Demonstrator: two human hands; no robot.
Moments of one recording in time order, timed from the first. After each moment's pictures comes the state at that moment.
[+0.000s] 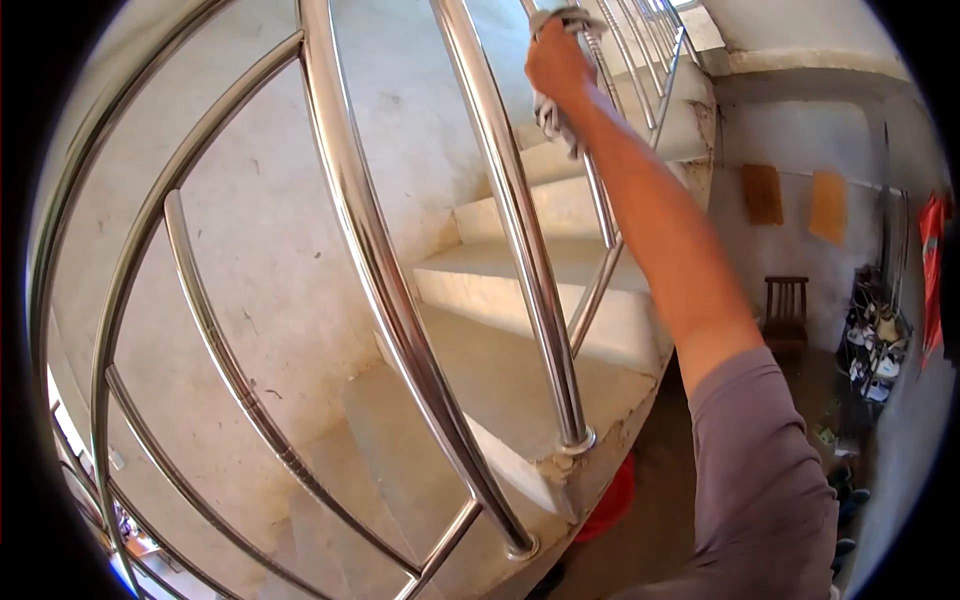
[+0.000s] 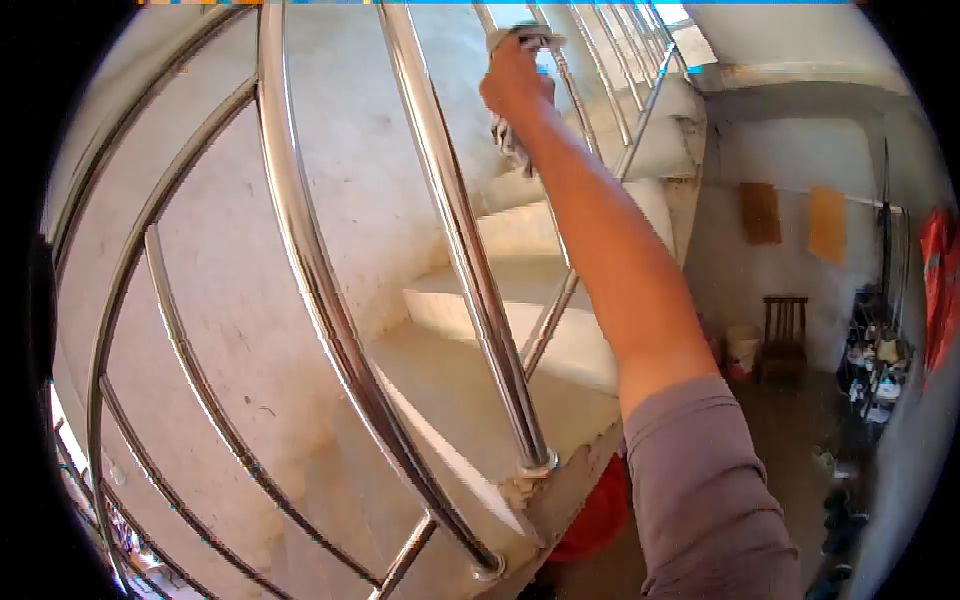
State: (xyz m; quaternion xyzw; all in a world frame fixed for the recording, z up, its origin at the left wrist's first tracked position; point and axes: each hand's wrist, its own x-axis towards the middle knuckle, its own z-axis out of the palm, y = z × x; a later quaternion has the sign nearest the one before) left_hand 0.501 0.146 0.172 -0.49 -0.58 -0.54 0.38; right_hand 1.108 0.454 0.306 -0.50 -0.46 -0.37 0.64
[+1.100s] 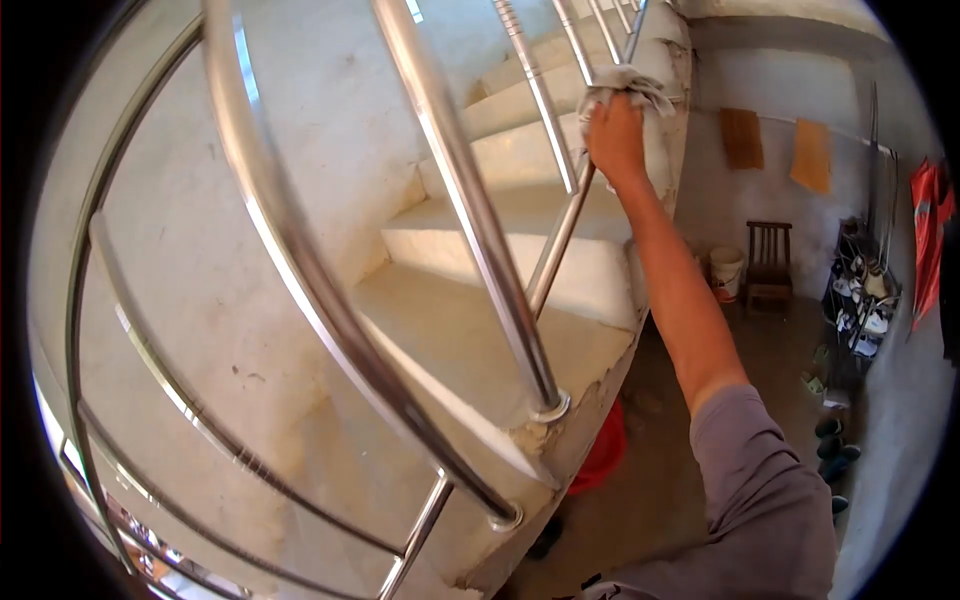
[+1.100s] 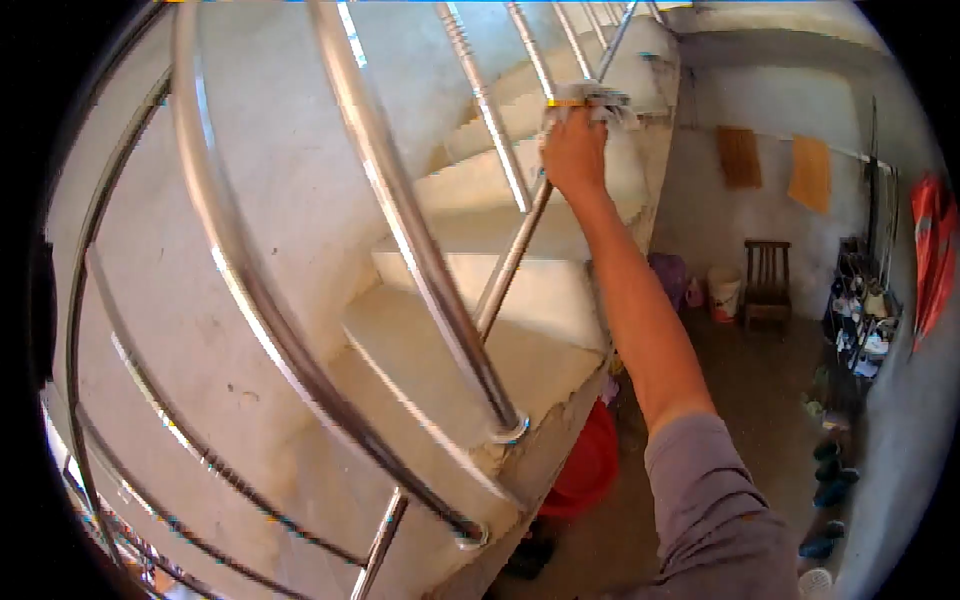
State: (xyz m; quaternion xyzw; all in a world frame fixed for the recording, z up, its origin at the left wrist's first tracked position) left_hand 0.421 0.205 0.194 -0.47 -0.53 -0.59 0.38; right_hand 1.209 0.482 0.096 -0.44 -0.41 -0.44 0.67
